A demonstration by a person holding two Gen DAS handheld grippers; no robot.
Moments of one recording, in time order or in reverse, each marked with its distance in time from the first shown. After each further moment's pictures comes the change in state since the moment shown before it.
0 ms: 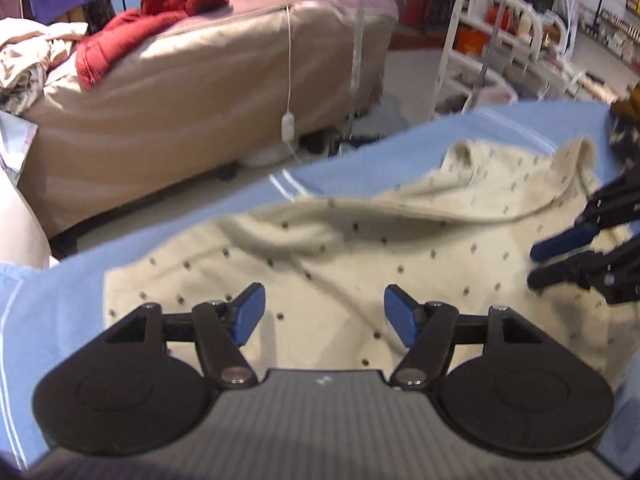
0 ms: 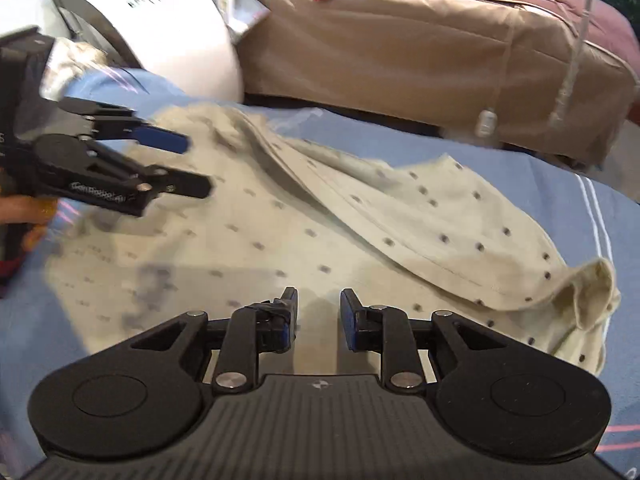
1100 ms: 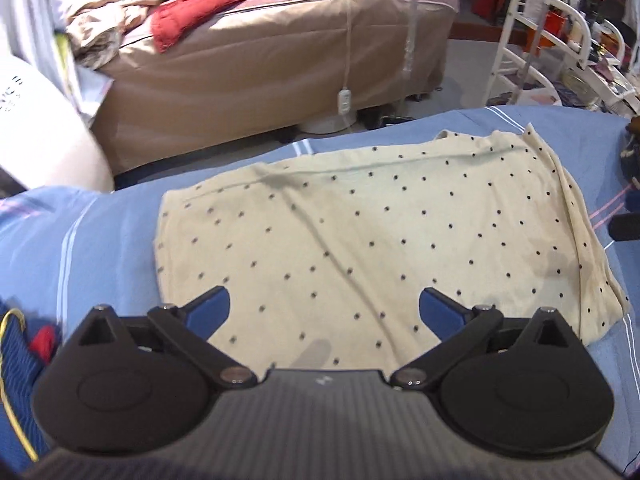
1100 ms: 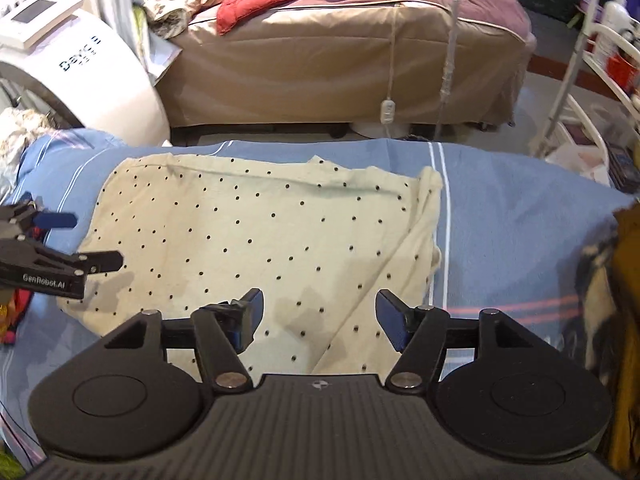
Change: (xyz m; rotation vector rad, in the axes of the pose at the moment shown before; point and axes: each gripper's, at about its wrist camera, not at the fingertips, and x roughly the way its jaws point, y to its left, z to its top) left arm -0.113 -0.082 -0.017 -0.170 0.079 0.201; right arm -0.120 -0.022 -0.023 0.233 -0.026 -0.138
